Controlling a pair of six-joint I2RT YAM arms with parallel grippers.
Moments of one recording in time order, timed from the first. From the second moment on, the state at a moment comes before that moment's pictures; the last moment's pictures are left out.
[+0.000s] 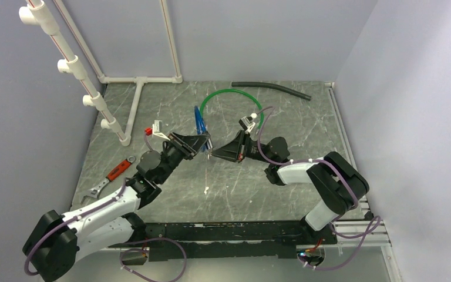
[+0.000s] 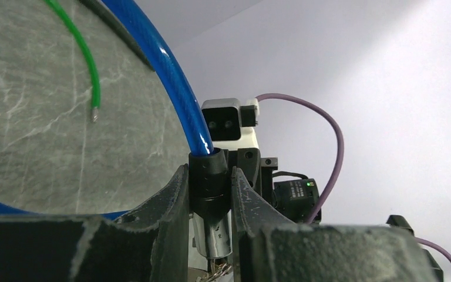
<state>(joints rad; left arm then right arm) -0.72 0.94 0.41 0.66 -0.10 -1.11 0.62 1.59 0.53 1.37 -0.75 1.49</state>
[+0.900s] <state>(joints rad) -0.71 1.05 0.43 1.36 0.10 -1.02 0.63 1.50 0.80 1.42 -0.94 1.58</state>
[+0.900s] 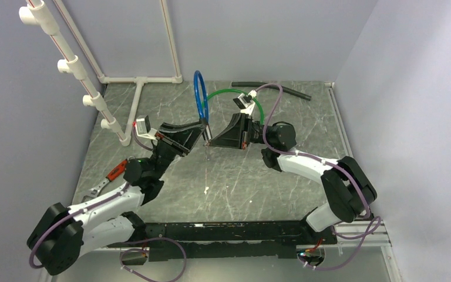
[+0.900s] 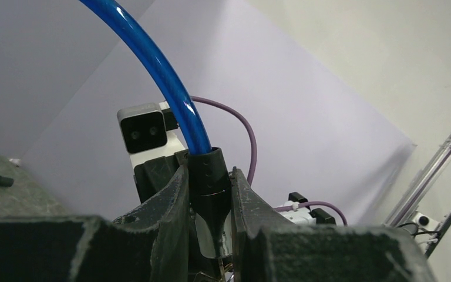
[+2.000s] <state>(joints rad) -0.73 0.89 0.58 0.23 -0.08 -0.87 0.66 1.12 0.79 0.19 -0.44 0.70</state>
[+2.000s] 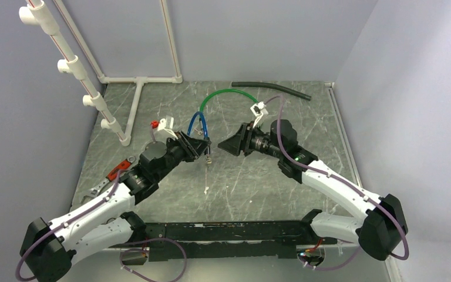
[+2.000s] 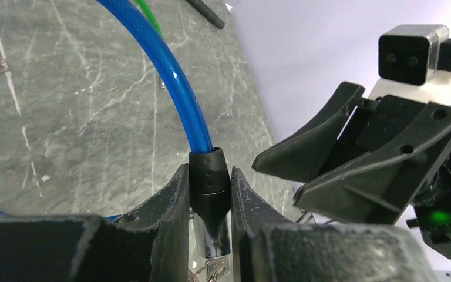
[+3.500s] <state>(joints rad) -0.73 0.92 0.56 0.30 -0.11 -0.91 0.86 1.26 0.76 0.30 -0.33 0.68</state>
